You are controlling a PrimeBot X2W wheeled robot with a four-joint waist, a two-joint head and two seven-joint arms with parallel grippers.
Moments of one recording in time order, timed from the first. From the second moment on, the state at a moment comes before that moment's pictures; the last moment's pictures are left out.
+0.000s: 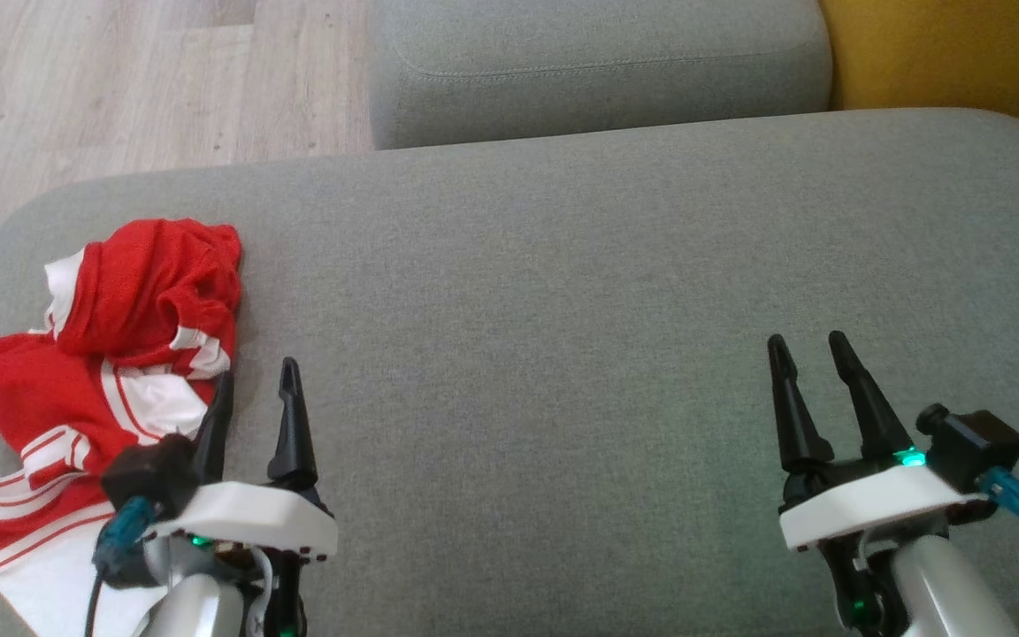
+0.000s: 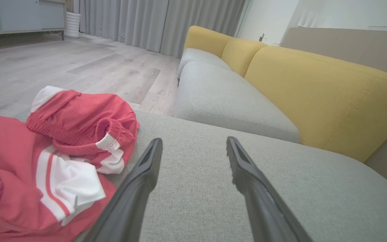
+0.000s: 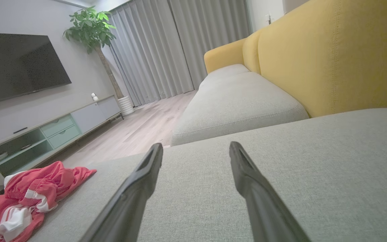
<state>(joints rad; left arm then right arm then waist) -0.03 0.03 -0.16 0.17 -0.34 0.09 -0.20 -0.08 -0.13 0.19 0.24 0.42 0.12 -0.20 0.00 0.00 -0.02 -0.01</state>
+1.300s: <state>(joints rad) -0.05 0.04 -0.20 0.15 -0.12 0.12 -0.25 -0.10 -0.11 0.18 0.28 0.22 0.12 -0.25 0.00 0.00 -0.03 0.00</state>
